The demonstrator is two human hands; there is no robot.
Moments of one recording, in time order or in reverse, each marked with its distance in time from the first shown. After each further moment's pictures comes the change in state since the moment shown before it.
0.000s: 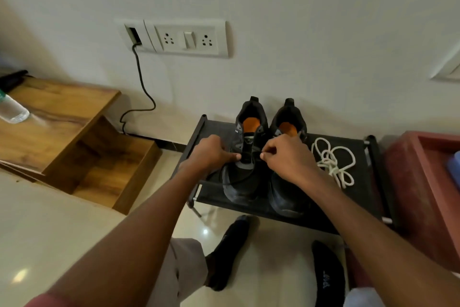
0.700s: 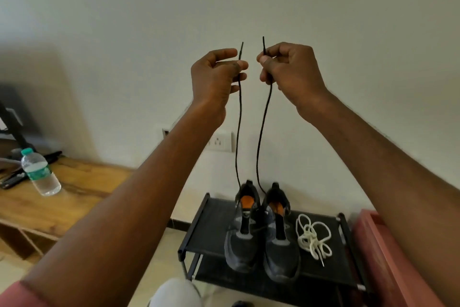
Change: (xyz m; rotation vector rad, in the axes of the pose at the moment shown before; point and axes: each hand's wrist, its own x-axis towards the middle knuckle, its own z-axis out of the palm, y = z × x) left_hand -0.196 0.182 -0.264 -1.153 0.559 0.697; right_hand -0.041 -0.208 -0.305 0.546 0.653 -0.423
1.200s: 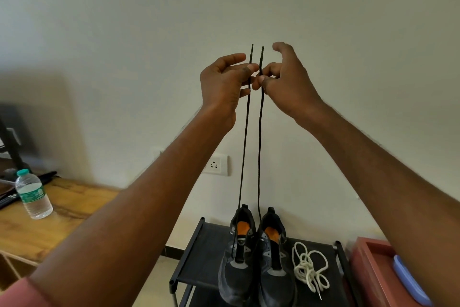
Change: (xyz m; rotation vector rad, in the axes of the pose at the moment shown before) left_hand 0.013 0.037 0.029 -0.147 -0.042 0.056; right_hand 0.024 -0.026 -0.017 -0.106 -0.069 -0.085
